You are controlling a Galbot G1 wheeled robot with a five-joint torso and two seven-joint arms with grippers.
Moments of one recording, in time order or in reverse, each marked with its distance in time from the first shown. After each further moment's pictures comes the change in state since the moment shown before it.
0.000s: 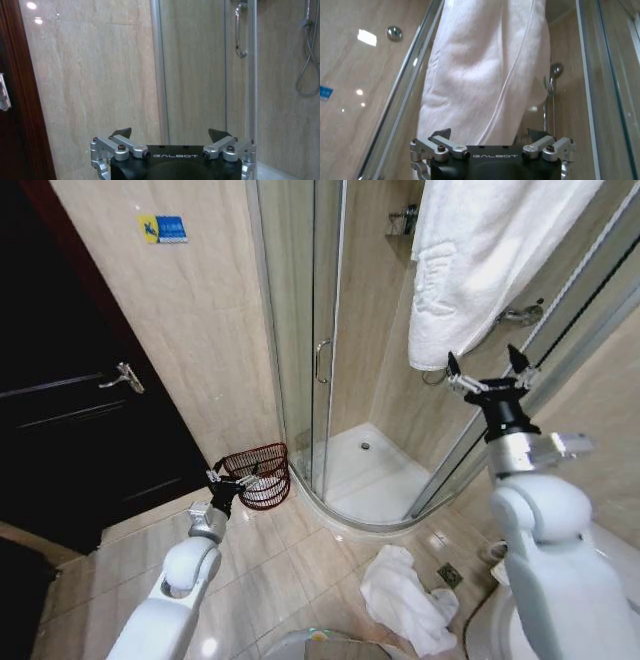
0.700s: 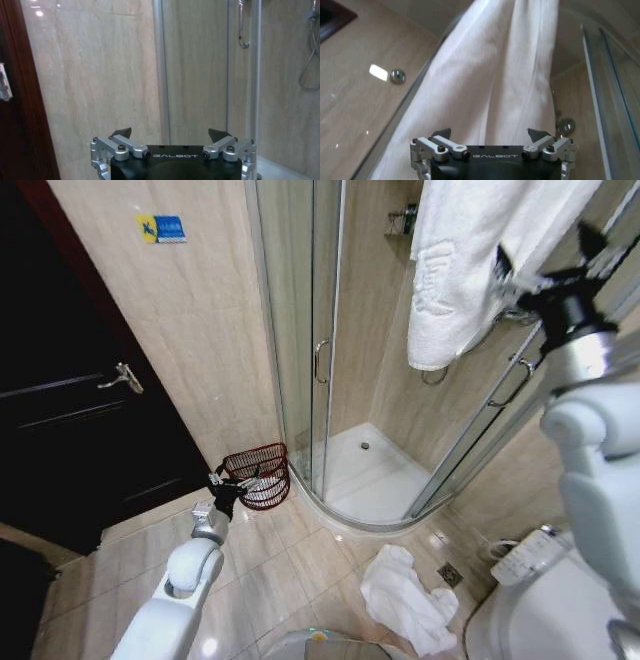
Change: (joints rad) left arm 0.001 -0.019 0.003 0.025 0.007 0.004 -0.005; right arm 0.538 -0.277 -0.174 -0.181 0.227 -0.006 0.018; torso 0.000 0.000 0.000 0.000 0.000
